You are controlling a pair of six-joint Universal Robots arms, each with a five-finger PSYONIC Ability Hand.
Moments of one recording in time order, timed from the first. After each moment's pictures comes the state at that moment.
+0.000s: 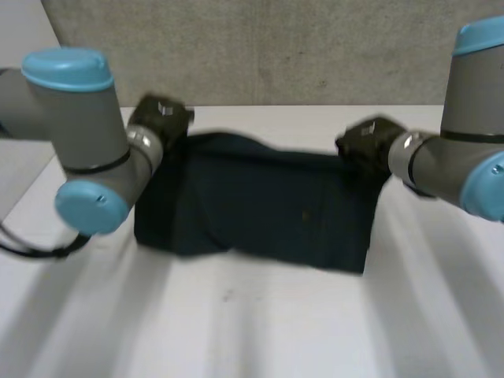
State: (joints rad) left arm 4.23 -2.23 -0.87 3.01 -1.67 3.70; right arm 1.95 -0.91 0.80 0.48 1.42 2.57; left_hand 1.13 1.19 1.19 1.20 0.97; right_hand 0.97 1.17 1.19 1.19 0.97
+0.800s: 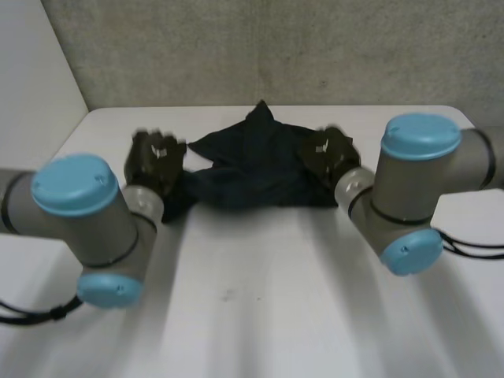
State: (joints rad) left arm 4.22 -2.08 -1.54 3.57 -1.73 3.68; right arm 2.09 -0.86 1.14 -0.08 1.47 2.53; left_hand 1.13 1.20 1.19 1.20 1.00; right_hand 0.98 1.17 1.19 1.19 0.98
